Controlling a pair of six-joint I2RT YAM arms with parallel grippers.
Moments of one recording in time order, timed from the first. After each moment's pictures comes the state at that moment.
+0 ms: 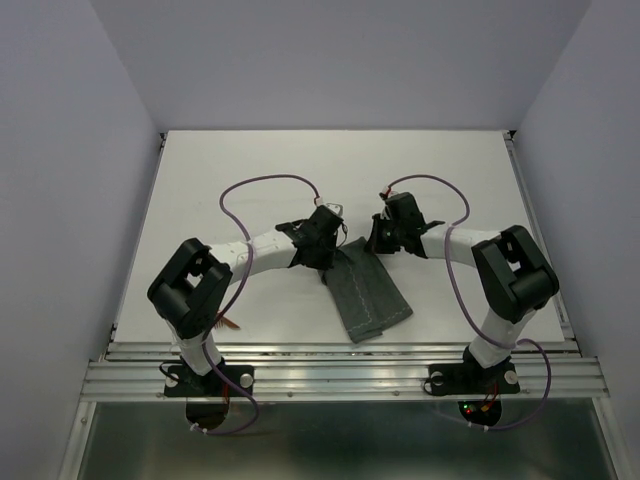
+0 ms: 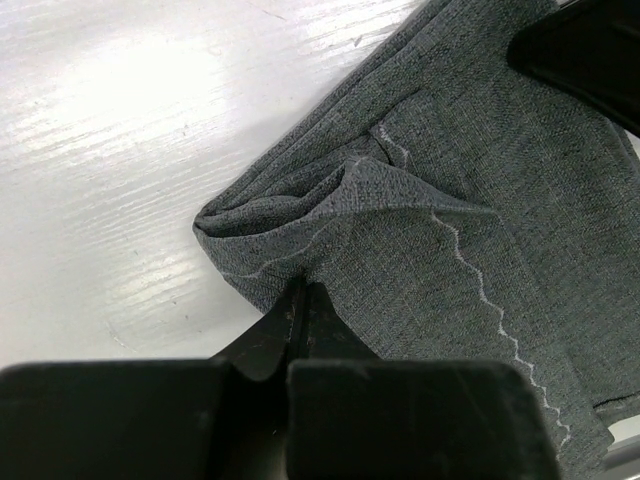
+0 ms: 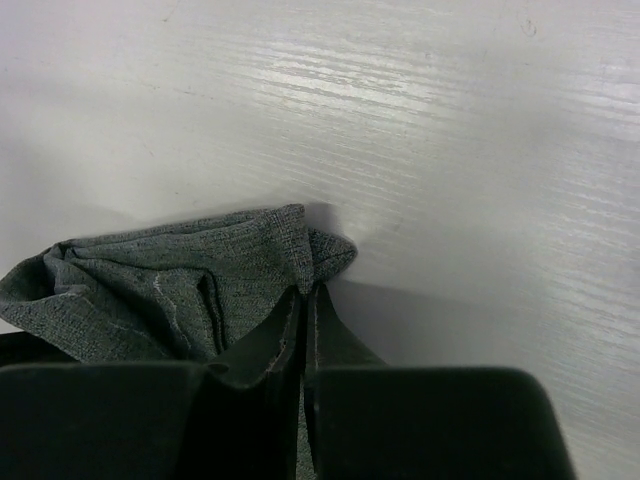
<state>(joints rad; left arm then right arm) -0.79 1.72 1.07 -0.36 -0.12 -0.49 0.46 1.76 0.92 0.01 -0.15 0.47</state>
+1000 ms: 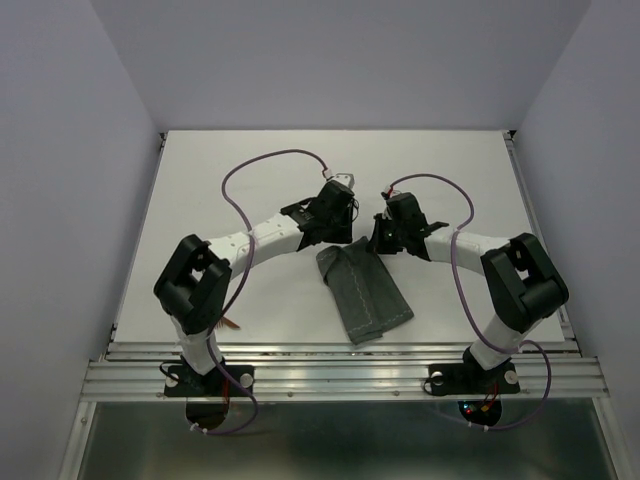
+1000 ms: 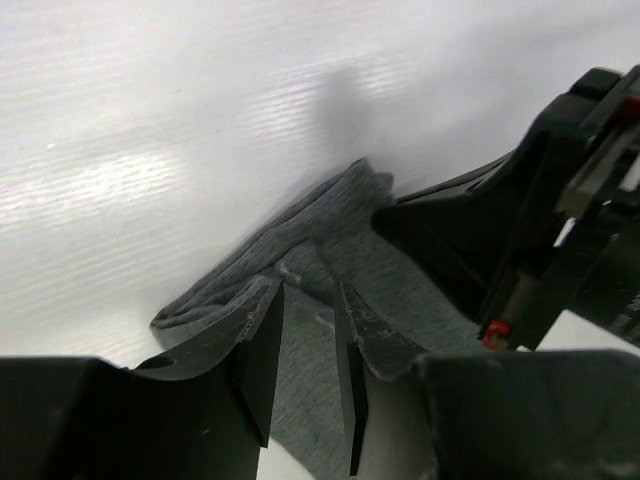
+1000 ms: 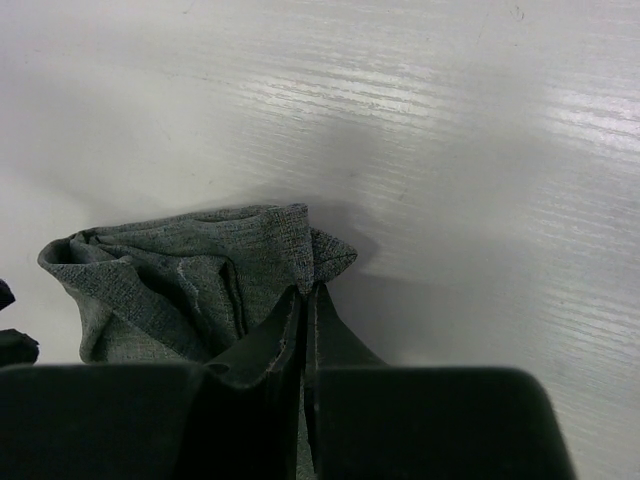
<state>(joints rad) -0.79 1.75 1.28 -0.35 -0.13 -0.55 0.48 1.68 0.90 -0.04 -0.15 0.47</state>
